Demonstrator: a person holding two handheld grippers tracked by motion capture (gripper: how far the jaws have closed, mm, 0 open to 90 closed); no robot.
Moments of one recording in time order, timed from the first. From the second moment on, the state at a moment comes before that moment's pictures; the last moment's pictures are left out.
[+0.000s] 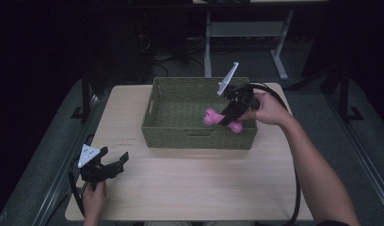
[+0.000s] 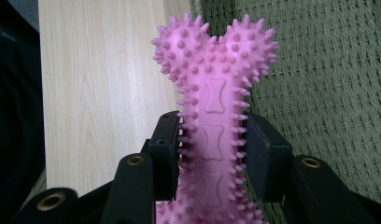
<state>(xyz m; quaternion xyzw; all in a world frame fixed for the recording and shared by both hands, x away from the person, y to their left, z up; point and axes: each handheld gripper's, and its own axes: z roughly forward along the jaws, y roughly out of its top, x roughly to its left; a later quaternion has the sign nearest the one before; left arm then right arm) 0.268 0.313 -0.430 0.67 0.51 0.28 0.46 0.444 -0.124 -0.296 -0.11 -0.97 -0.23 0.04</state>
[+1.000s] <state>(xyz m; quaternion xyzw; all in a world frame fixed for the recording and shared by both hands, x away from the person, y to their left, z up) 0.267 0.316 -0.430 0.67 0.51 0.28 0.45 0.488 -0.122 -0.316 -0.15 -0.96 -0.22 0.05</state>
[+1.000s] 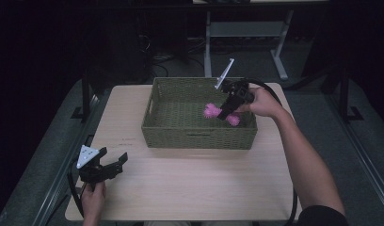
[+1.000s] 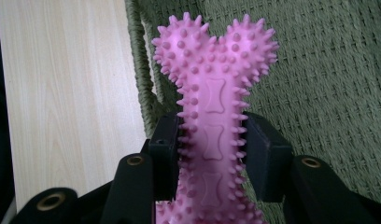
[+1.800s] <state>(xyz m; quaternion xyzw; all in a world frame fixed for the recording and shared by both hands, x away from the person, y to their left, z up) 0.267 0.316 -0.430 0.67 0.51 0.28 0.46 0.501 -0.117 -0.339 -0.15 -0.96 -0.20 0.07</state>
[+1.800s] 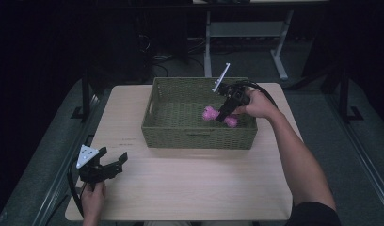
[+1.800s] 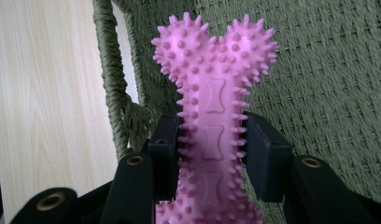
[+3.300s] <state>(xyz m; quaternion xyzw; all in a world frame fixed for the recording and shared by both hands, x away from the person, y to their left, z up) 0.268 0.314 -0.430 0.67 0.51 0.28 0.46 0.501 -0.108 -0.378 -0.16 -0.97 -0.18 0.09</state>
